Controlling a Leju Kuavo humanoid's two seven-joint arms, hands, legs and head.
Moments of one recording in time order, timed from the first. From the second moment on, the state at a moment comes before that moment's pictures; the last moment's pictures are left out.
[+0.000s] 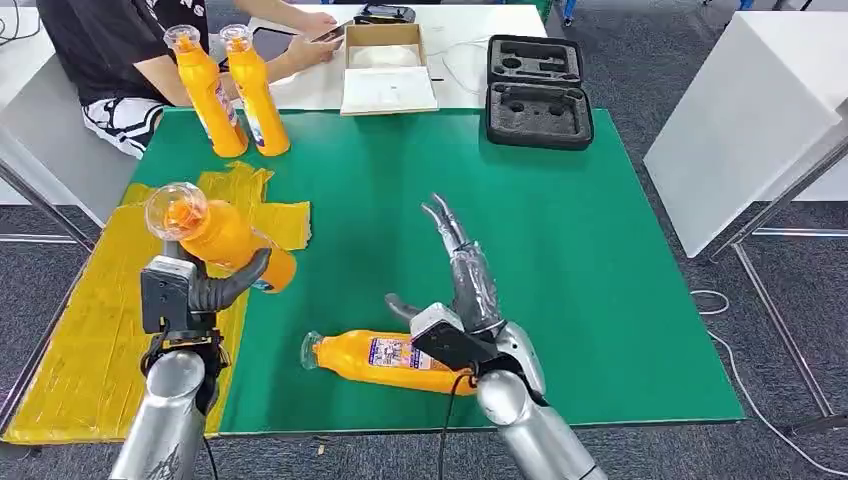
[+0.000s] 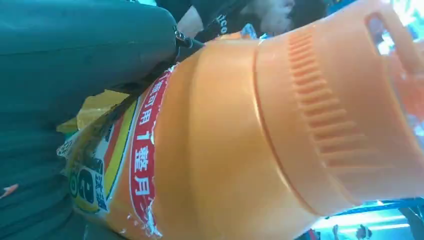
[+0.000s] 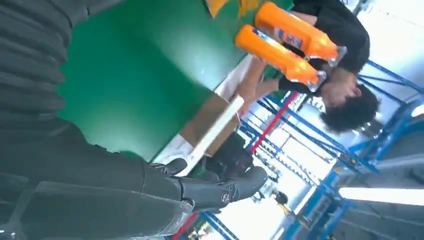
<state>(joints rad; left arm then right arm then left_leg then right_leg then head) -0.29 -0.10 -0.11 -1.32 -0.29 0.30 -0.37 -0.20 0.09 0.43 -1.44 0.53 -0.32 -0.31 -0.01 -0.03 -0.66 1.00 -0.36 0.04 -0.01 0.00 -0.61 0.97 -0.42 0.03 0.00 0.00</state>
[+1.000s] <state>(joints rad) -0.44 0.02 -0.19 -1.00 -1.57 0.49 0.04 -0.16 0.08 0.35 -1.56 0.53 -0.29 -0.29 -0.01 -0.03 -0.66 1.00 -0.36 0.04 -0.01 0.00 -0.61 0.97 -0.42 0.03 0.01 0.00</state>
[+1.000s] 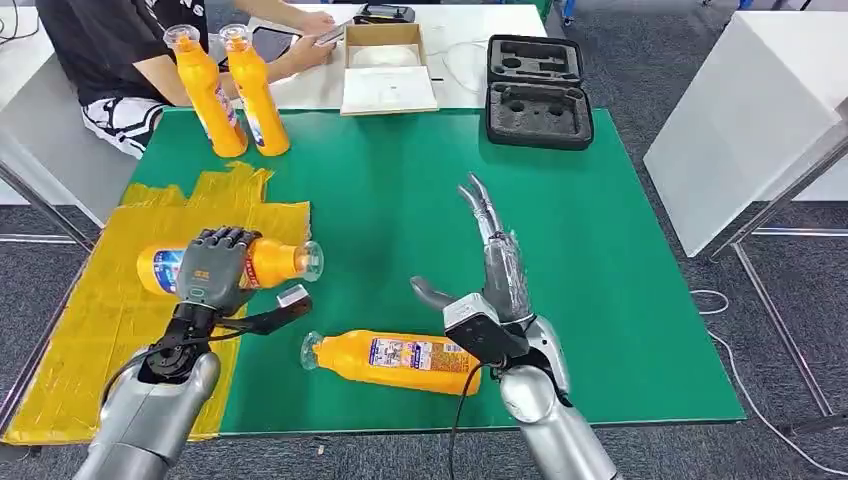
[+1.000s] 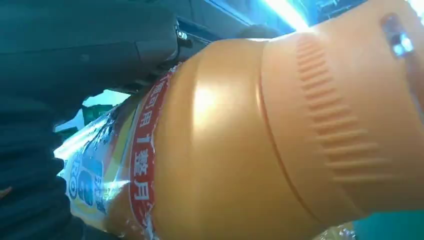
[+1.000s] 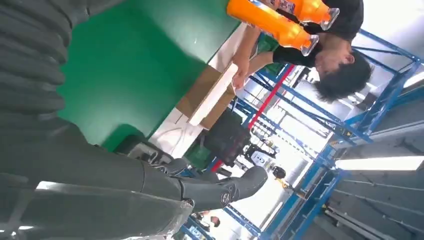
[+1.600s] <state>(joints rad) -0.57 0.06 -0.19 -0.62 -1.57 0.45 0.13 -0.16 0.09 0.35 -1.57 0.53 -0.24 -0.28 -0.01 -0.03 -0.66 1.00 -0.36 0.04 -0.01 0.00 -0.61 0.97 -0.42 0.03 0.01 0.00</state>
